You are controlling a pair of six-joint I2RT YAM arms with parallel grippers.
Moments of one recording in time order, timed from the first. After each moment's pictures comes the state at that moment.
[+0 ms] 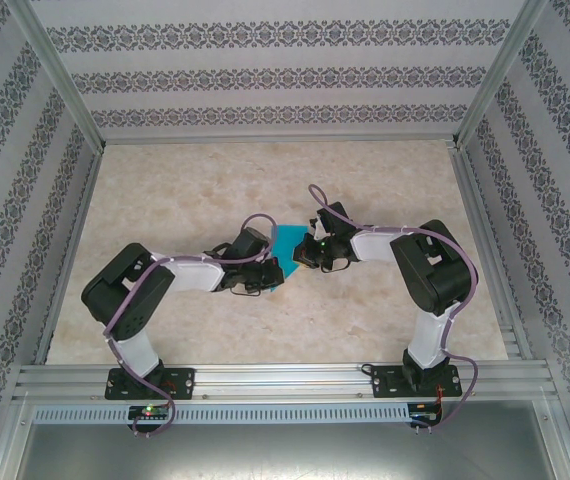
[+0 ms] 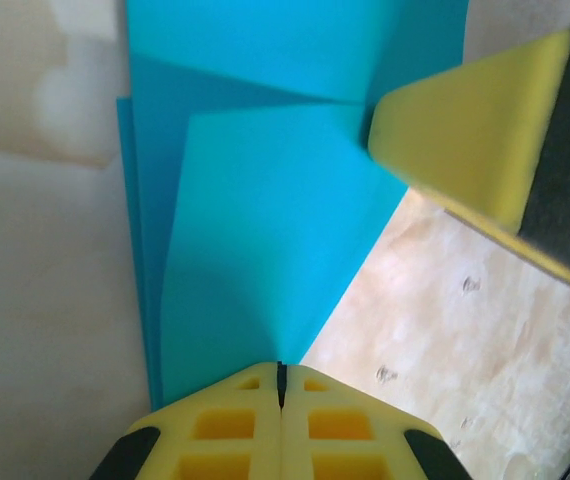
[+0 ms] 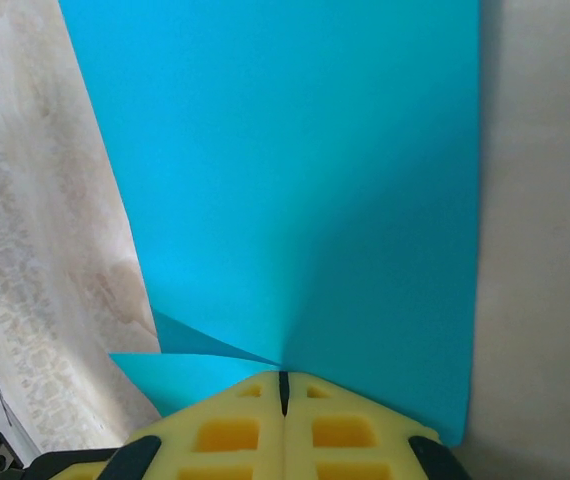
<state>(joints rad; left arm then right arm) -0.66 1.73 0.78 0.02 0.34 -0.89 0.47 1.87 0.93 -0.08 -0.54 0.81</state>
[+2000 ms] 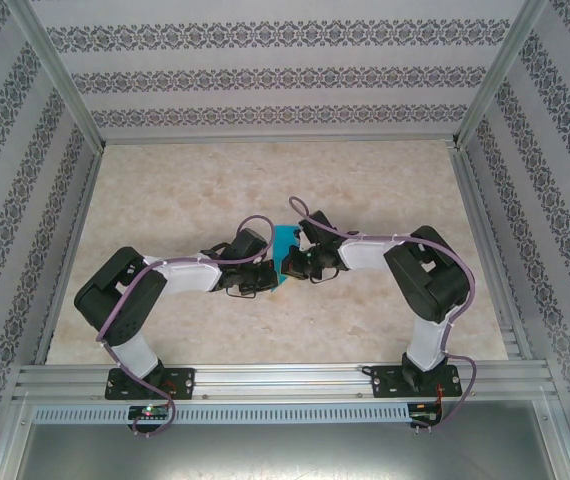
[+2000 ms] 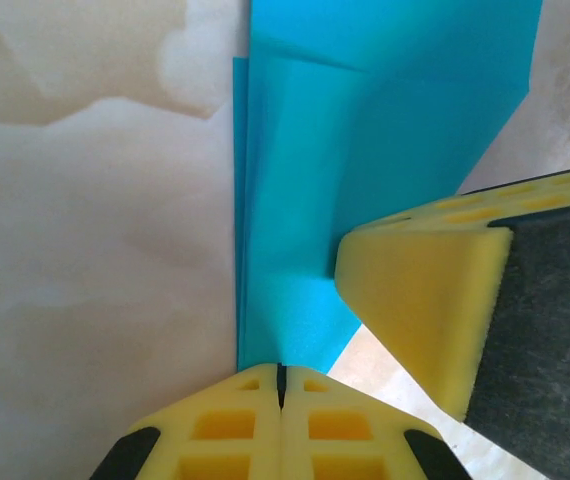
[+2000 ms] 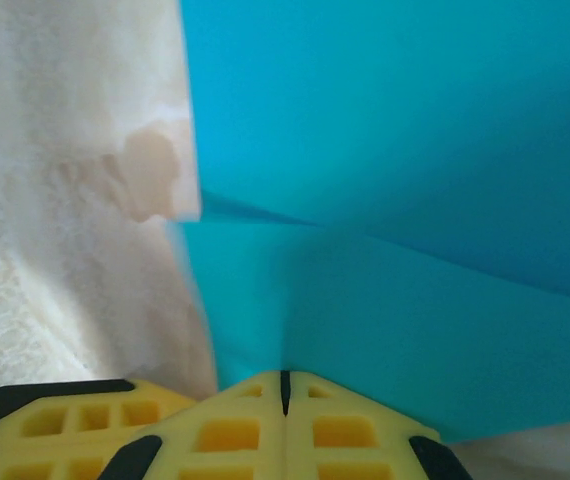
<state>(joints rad) -0.66 1.70 0.79 -0.10 0.28 -0.86 0.61 1.85 0.93 -0.12 -0.50 0.81</state>
